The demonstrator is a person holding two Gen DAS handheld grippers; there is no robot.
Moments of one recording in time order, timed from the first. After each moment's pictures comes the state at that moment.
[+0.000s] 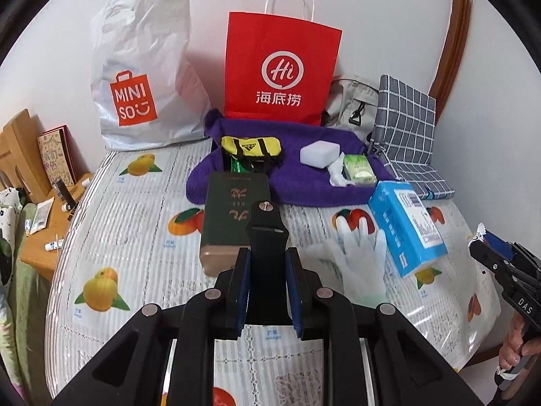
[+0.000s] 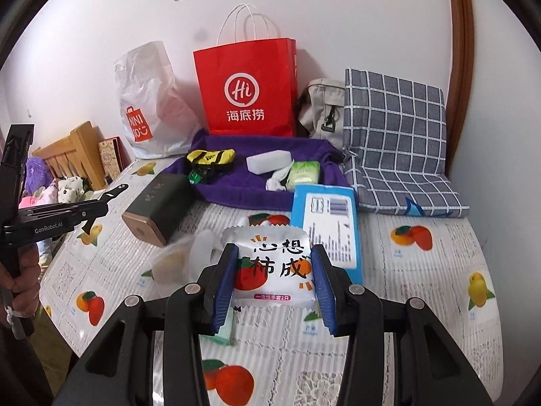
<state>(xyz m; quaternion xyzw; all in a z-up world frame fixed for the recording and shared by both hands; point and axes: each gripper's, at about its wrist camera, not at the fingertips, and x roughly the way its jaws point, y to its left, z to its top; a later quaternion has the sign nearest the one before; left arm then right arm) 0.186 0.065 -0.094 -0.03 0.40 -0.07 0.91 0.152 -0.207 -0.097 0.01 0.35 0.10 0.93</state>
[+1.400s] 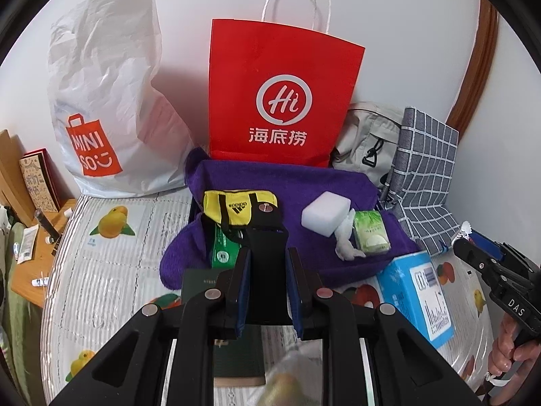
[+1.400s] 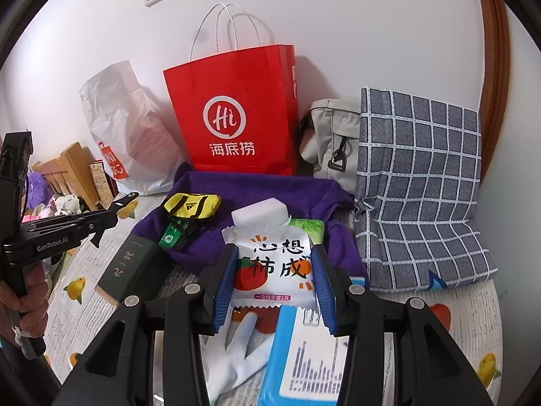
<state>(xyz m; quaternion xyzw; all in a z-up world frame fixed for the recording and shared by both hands) 0.310 0.044 -0.074 -0.05 0.40 -0.07 0.91 0.296 -0.211 -0.079 0.02 0.35 0.12 0.93</state>
